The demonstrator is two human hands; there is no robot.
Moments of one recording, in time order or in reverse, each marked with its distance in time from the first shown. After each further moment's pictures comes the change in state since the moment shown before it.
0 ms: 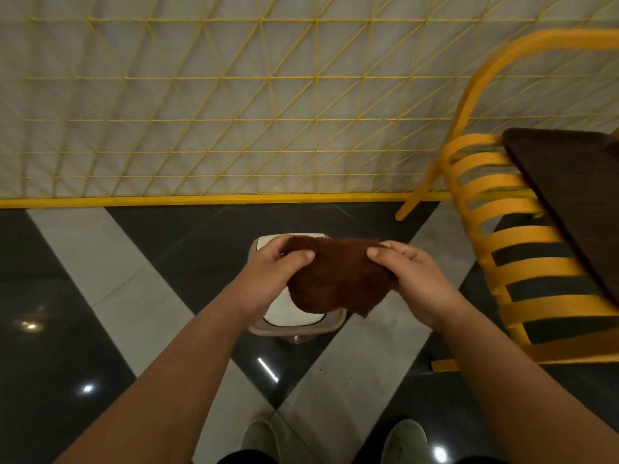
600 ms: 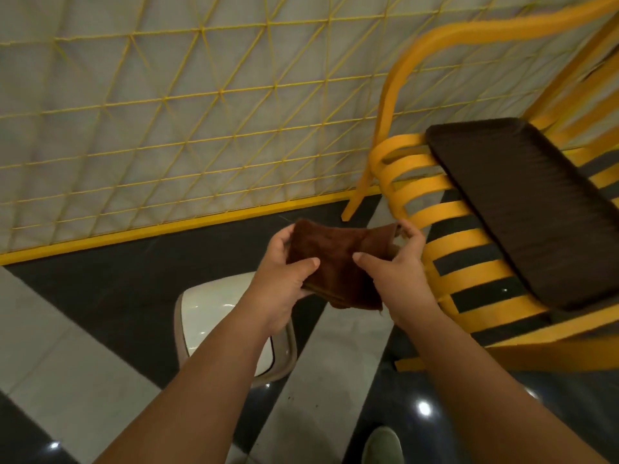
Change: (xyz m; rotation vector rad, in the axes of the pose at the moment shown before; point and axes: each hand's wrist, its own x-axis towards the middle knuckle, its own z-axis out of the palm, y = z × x) left_hand 0.096 0.033 0.105 -0.254 -0.102 -0.081; right_hand 0.039 -0.019 -0.067 0.170 0.562 0.039
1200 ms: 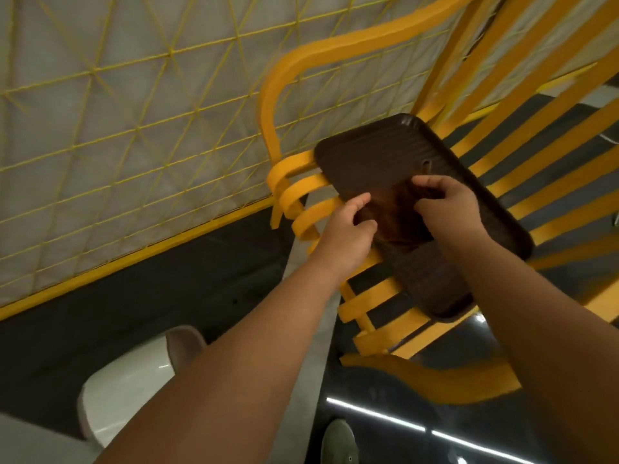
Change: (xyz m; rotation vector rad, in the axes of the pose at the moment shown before) left_hand 0.085 0.028 0.250 0.498 -0.324 -0.002; right_hand 0.113 -0.113 -0.205 -0.266 0.377 -0.020
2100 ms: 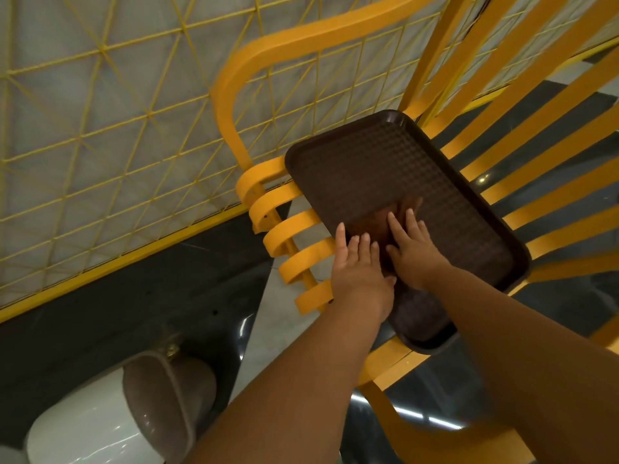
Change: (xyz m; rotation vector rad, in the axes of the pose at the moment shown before) left_hand 0.046 -0.036 0.080 1.750 -0.159 0.045; right_hand 0.072 0.089 0.004 -0.900 -0.409 -0.134
